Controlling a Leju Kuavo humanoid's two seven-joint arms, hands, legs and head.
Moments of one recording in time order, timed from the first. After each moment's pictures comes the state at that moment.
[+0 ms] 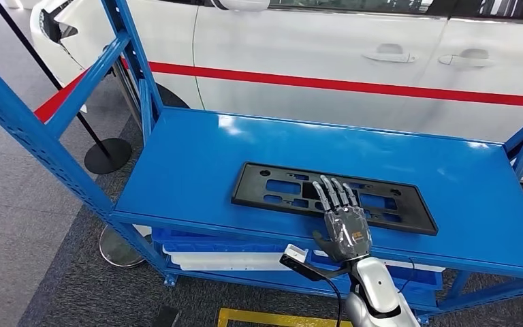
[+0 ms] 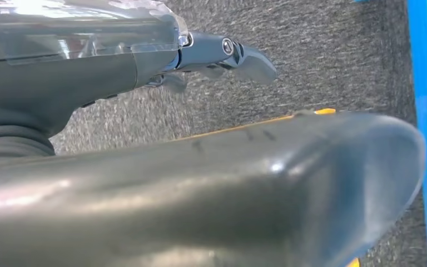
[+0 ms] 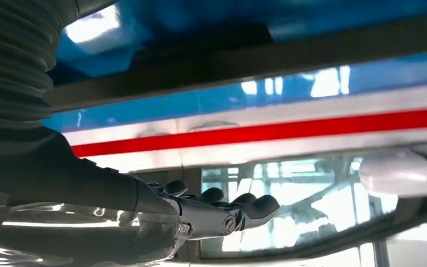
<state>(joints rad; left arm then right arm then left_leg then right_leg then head) -0.05 -0.09 -0.10 -0.19 -0.03 0.17 -0.28 -0.29 0.08 0.40 -1.19 1.34 -0.55 -0.12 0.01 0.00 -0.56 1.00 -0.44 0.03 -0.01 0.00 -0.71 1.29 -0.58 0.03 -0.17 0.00</state>
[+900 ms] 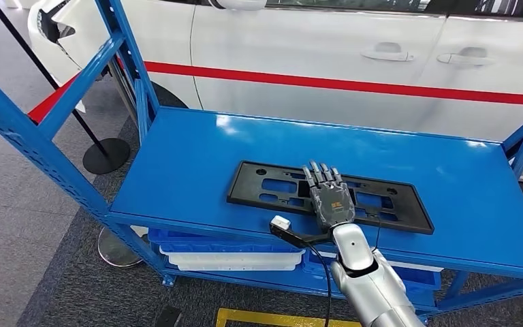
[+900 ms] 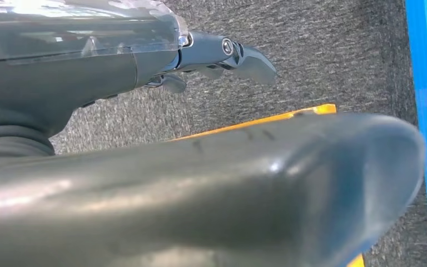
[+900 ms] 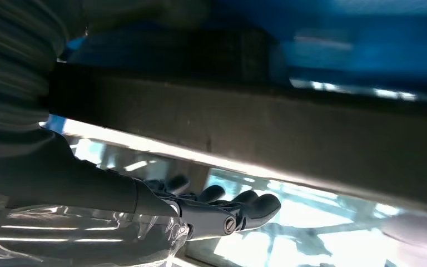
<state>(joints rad) -0.05 -0.10 -0.11 -0.19 -0.04 0.16 -0.27 -0.60 0.16 0.48 -0.77 1.56 -0.50 0.14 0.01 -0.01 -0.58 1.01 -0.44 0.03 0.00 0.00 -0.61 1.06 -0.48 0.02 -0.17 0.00</state>
